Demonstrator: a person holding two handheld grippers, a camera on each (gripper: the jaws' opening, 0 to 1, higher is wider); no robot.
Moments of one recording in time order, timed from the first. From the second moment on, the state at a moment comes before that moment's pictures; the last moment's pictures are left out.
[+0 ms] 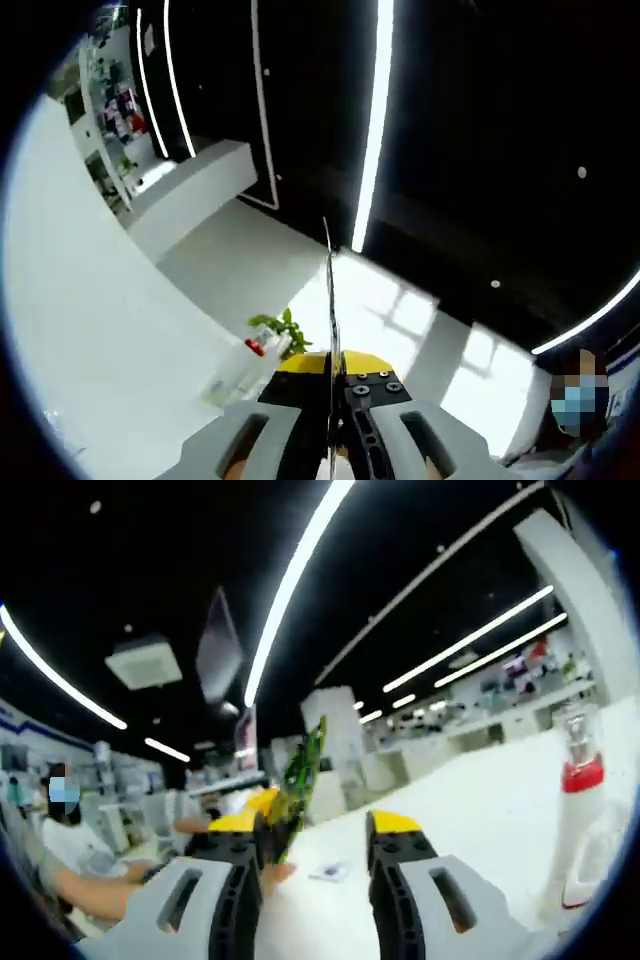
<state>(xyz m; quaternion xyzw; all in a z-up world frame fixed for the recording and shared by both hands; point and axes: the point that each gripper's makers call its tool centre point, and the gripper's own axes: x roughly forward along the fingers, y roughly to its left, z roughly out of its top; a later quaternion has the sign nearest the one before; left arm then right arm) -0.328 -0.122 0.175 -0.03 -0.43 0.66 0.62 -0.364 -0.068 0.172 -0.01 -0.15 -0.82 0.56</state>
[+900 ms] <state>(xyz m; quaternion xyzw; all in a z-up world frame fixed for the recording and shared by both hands) -0.336 -0.100 0.181 0.01 -0.42 0.67 0.61 -0.339 -0.062 0.200 -0.11 -0.23 -0.81 0.53</state>
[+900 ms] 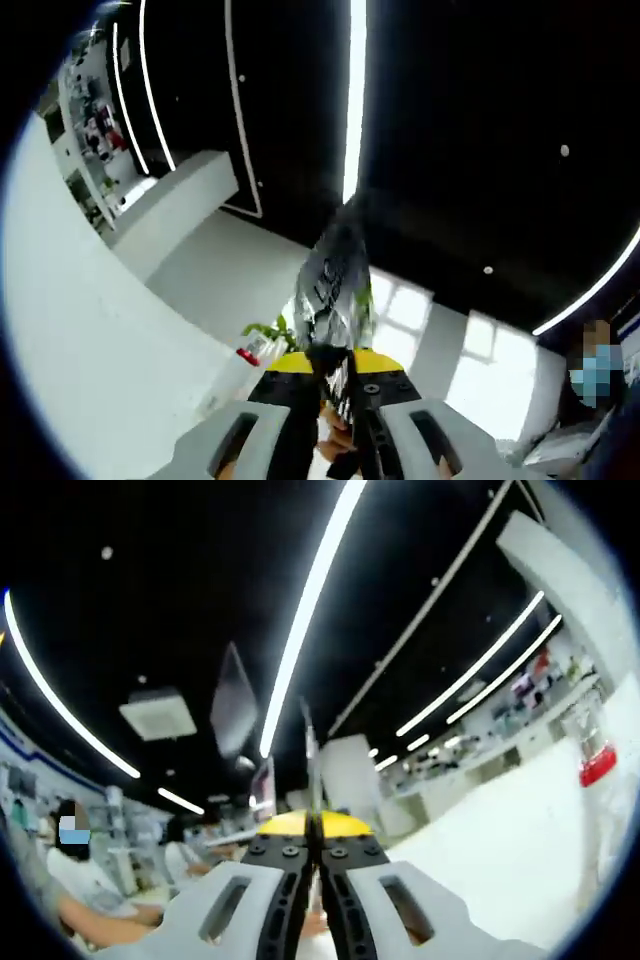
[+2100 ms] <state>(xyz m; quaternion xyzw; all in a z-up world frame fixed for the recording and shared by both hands) -0.392 -0.145 0.148 -0.03 -0.42 0.79 0.44 -0.391 -0.073 0.146 0.01 -0.24 -0.84 0.48</state>
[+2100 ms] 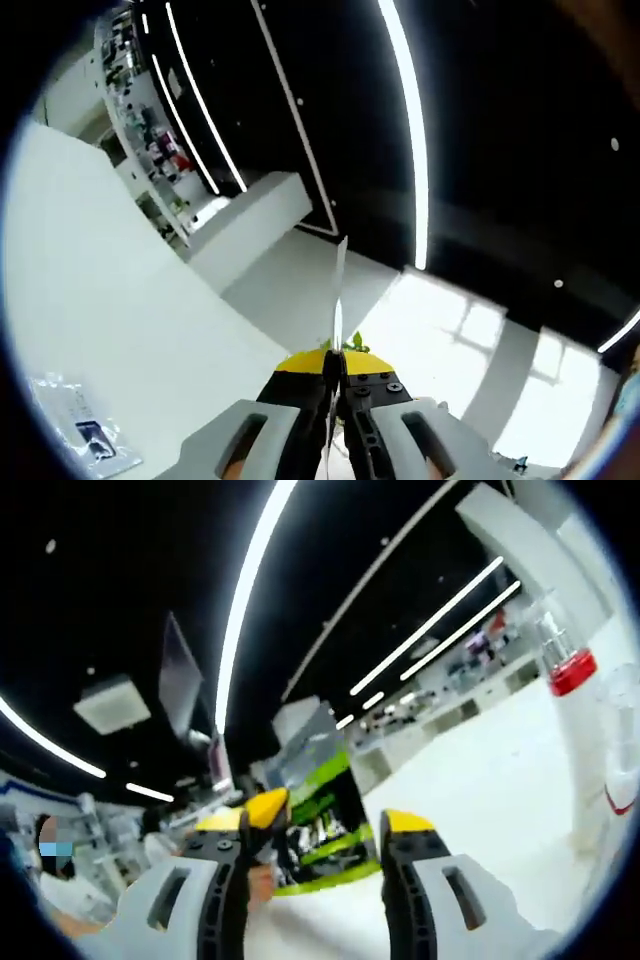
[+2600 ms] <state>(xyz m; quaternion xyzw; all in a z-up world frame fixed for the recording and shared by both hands) -0.396 -0.116 0.108 -0.15 -0.36 0.83 0.41 -0.427 -0.047 0.089 0.14 -0.21 -0.89 0.39</state>
